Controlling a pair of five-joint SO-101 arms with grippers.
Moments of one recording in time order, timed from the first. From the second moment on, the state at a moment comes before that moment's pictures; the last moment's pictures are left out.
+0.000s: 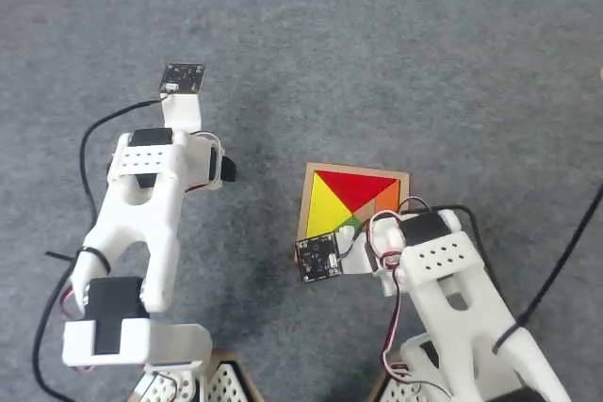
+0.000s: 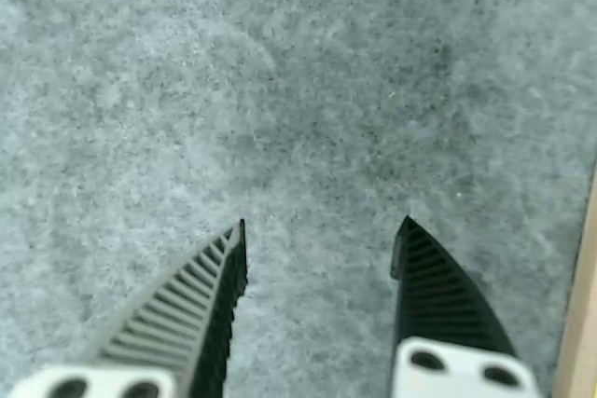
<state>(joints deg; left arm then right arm) -9.3 -1.5 32.0 58.3 -0.4 -23.1 -36.0 60.5 66.8 80.4</state>
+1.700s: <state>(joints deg) -9.6 -54.2 76.6 34.3 -1.4 -2.6 -69.9 67.3 69.1 25.7</state>
